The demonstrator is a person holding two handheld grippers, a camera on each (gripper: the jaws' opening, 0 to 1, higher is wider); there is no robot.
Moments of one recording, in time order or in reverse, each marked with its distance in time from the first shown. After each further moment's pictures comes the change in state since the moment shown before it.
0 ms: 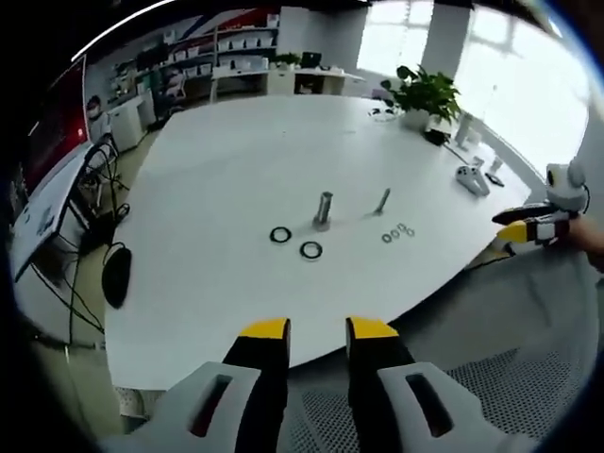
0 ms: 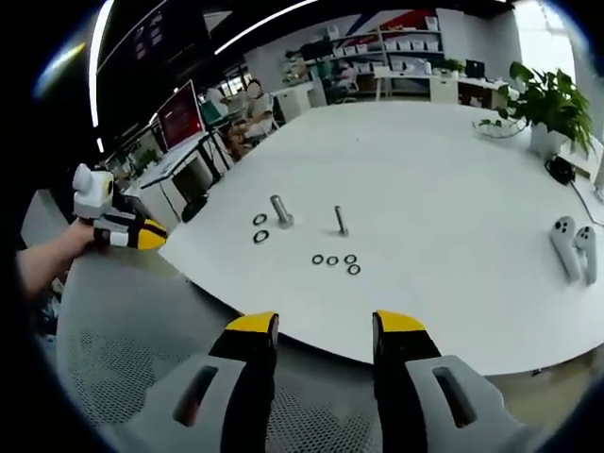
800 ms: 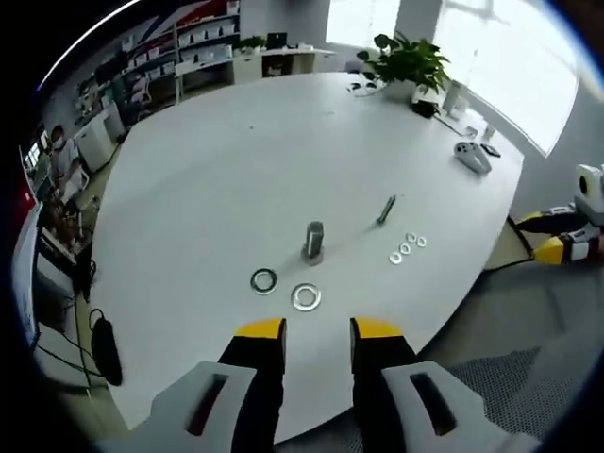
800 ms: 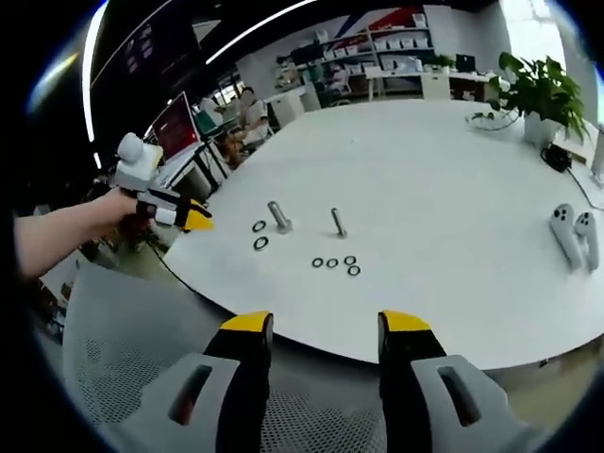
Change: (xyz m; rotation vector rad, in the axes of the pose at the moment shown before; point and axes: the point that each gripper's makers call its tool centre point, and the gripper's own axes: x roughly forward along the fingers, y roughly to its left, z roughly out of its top) left arm 0.088 -0.010 0.064 0.178 0.117 -0.048; right arm -0.001 0.000 0.002 0.051 -0.012 0.009
